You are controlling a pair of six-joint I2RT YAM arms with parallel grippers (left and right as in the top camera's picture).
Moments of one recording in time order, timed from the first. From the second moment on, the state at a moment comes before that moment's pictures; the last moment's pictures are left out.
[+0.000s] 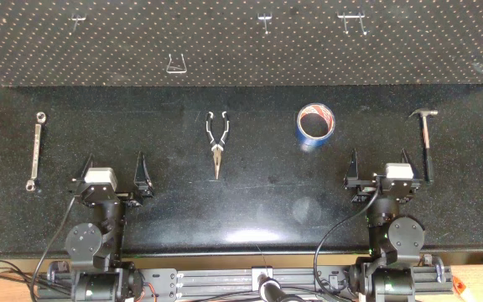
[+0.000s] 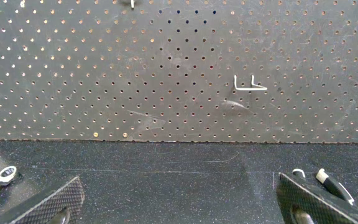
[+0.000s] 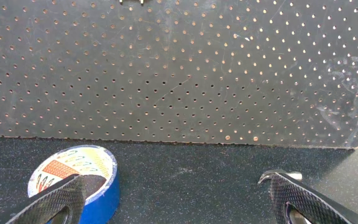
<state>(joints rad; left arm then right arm) 0.02 0.01 0.01 -0.07 0.02 -0.03 -0.06 0.01 0.01 -0.07 0.00 -0.09</state>
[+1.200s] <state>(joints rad) 0.62 0.96 1.11 -1.18 -0.12 0.46 -0.06 0.01 0.01 -0.07 0.00 -0.09</state>
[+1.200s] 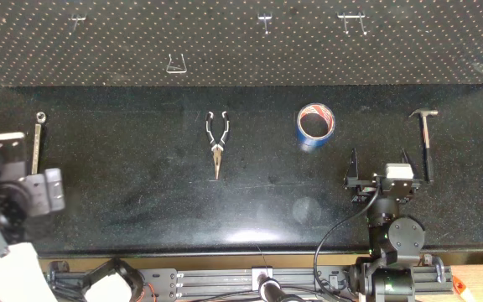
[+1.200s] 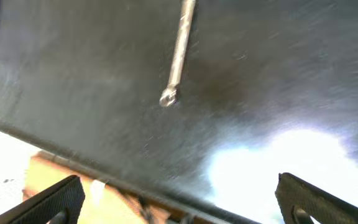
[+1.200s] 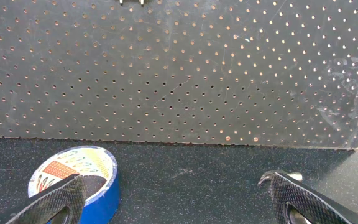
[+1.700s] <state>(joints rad) 0.97 1.16 1.11 -1.22 0.17 0.69 -0.06 0.01 0.01 -0.07 0.00 -0.09</state>
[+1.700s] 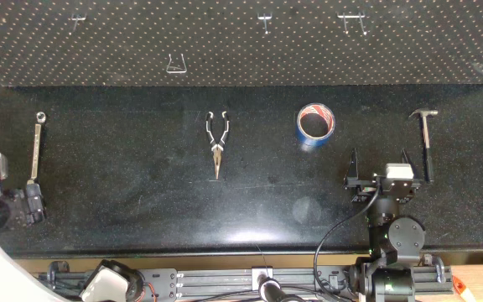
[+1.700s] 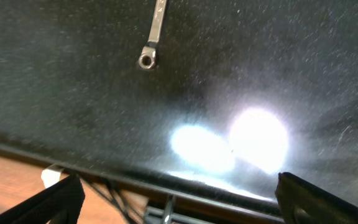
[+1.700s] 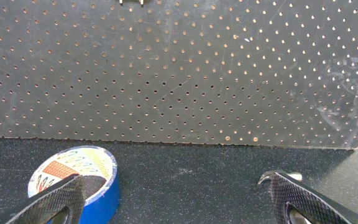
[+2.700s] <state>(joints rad) 1.12 1.42 1.12 -0.97 0.35 0.95 -0.06 0.01 0.01 -0.07 0.00 -0.09</state>
